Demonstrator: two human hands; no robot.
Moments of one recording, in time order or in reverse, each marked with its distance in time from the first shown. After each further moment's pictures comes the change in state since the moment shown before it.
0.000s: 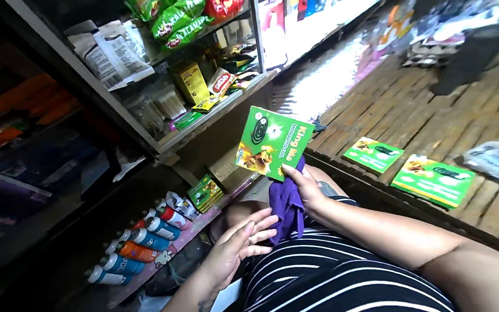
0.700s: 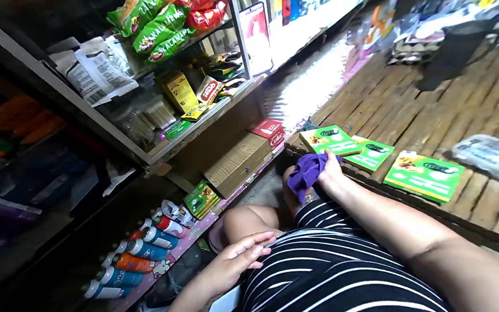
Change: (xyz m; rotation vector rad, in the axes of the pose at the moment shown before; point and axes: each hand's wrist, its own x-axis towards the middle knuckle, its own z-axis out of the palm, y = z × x) left_hand 0.002 -0.010 -0.003 0.228 -0.111 -0.149; right_hand 0.079 -0.003 -0.123 0.406 0.746 0.121
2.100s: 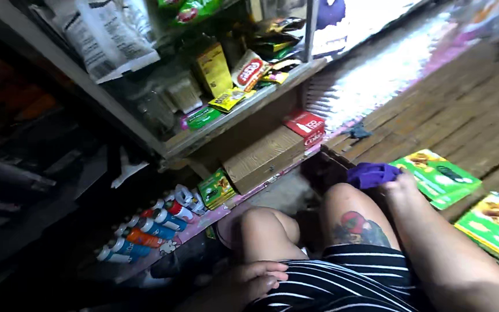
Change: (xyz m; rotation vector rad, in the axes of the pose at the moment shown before) left_hand 0.009 -0.015 -0.034 0.023 0.069 -0.201; right_hand 0.141 -0.025 -0.028 0.067 0.095 -0.035
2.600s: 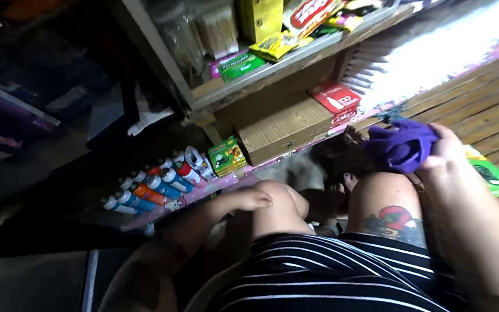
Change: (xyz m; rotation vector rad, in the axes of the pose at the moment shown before) left_hand 0.102 -0.052 -0.112 0.590 -0.113 -0.199; right_hand -0.058 -0.008 0.074 -0.422 -0.491 0.101
